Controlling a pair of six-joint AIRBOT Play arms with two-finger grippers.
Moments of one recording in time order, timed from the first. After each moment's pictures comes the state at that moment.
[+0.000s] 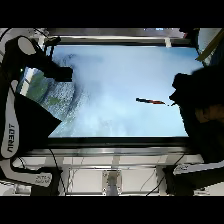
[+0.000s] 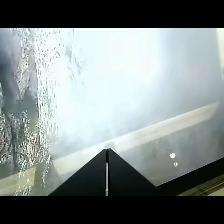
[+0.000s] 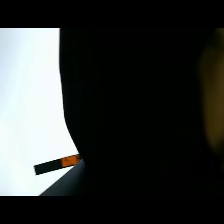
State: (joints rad) left arm -0.10 -1.55 1.79 1.24 -1.49 -1.43; right arm -0.77 -1.58 1.92 -1.09 1.54 1.57
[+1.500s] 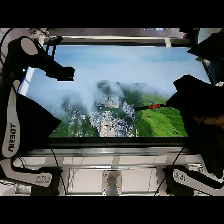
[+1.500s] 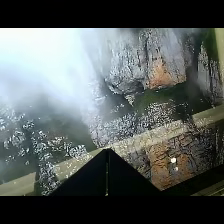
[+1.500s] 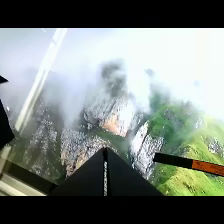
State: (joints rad) left arm -0.11 -1.55 1.79 1.24 -1.46 -1.44; right arm -0.19 -1.23 1.99 -0.91 1.63 1.46
